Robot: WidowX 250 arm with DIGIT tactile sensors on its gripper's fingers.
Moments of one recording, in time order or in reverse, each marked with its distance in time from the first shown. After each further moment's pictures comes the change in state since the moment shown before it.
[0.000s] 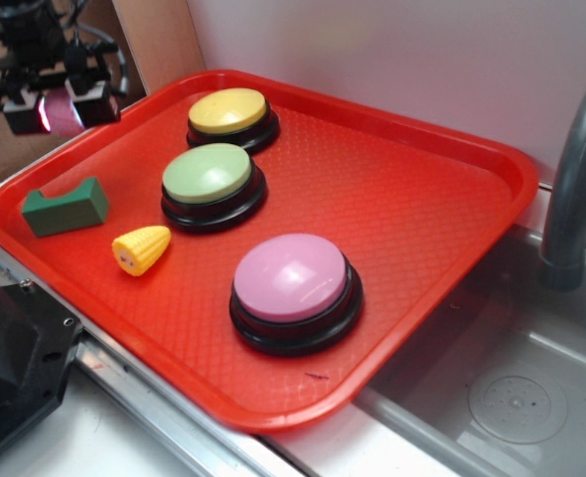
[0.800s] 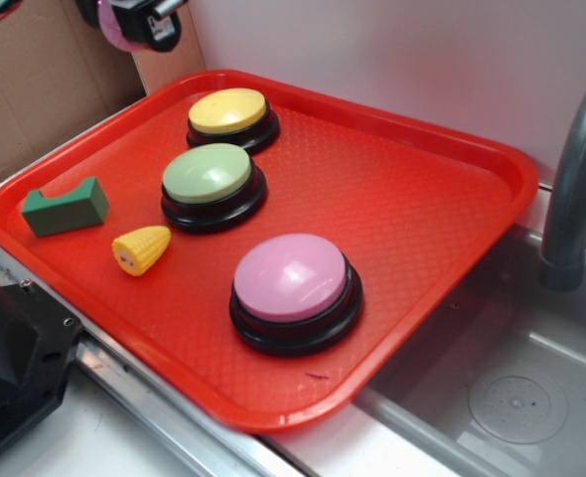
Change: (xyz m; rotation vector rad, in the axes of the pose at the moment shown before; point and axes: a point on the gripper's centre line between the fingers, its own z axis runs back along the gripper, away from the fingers) arm -0.045 -0.079 0.071 -0.131 0.118 -0.710
